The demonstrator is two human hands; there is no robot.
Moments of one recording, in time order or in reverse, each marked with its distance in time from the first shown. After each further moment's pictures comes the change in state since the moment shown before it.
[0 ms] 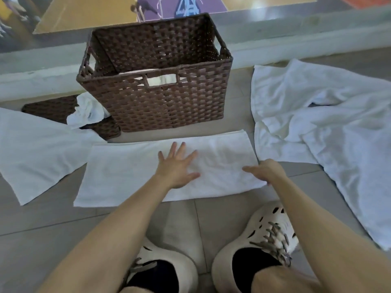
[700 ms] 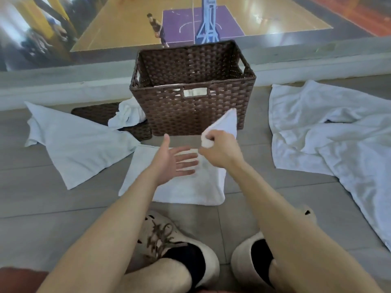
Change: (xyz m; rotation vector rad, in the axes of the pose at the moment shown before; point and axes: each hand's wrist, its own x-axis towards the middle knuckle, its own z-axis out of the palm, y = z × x) left_hand -0.100 -0.057 -0.076 -1.934 -0.052 -0.290; right_hand -0.174 -0.174 -0.001 0.234 0.100 -0.755
